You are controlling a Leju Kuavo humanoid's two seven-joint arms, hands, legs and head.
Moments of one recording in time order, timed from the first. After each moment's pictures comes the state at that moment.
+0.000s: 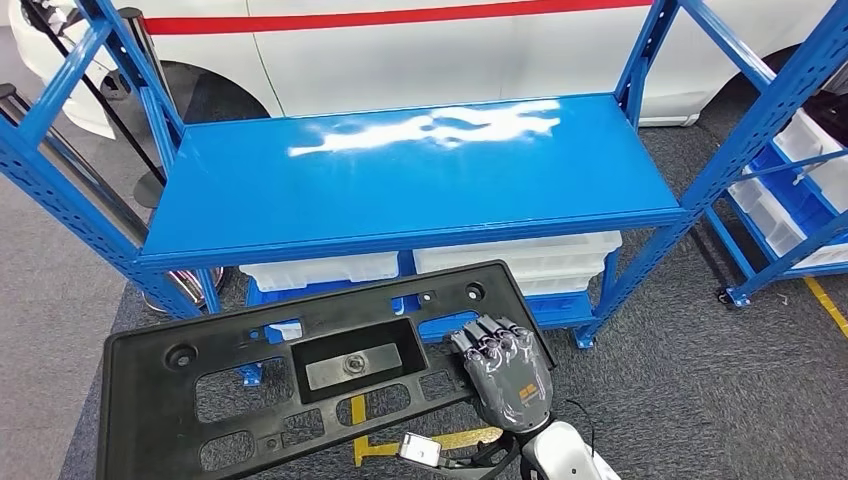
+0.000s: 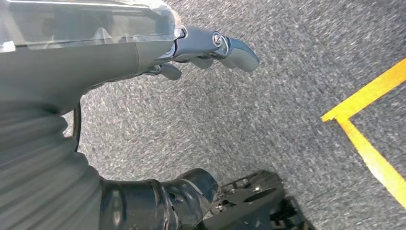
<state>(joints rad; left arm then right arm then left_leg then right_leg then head) -0.14 -0.09 -1.54 -0.14 1.18 0.52 -0.25 -0.11 -0.14 0.63 -1.65 1.28 -0.58 -0.01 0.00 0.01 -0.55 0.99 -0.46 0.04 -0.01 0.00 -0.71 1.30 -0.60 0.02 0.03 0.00</state>
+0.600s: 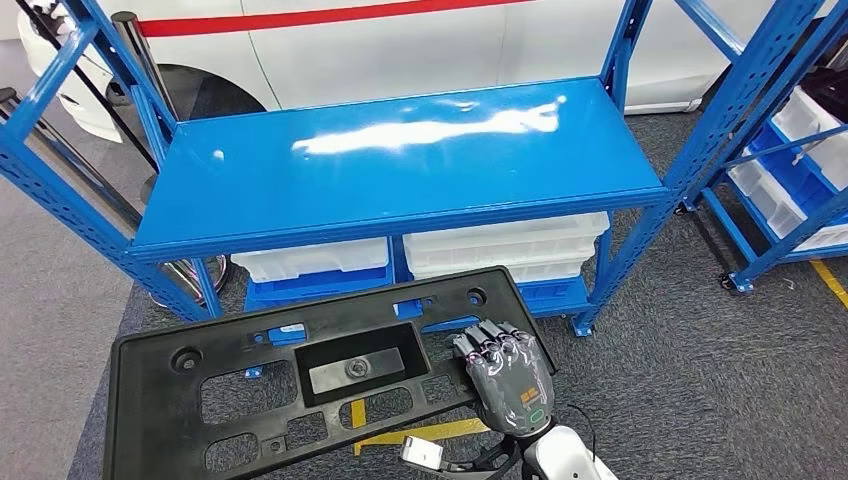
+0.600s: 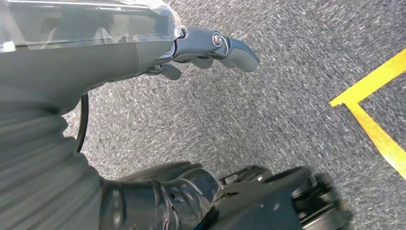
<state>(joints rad) -0.14 -0.09 -1.55 -0.14 1.18 0.52 -0.25 -0.10 -0.14 0.63 -1.65 1.27 -0.58 -0.01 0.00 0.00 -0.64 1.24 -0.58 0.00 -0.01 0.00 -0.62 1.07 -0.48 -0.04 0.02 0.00</state>
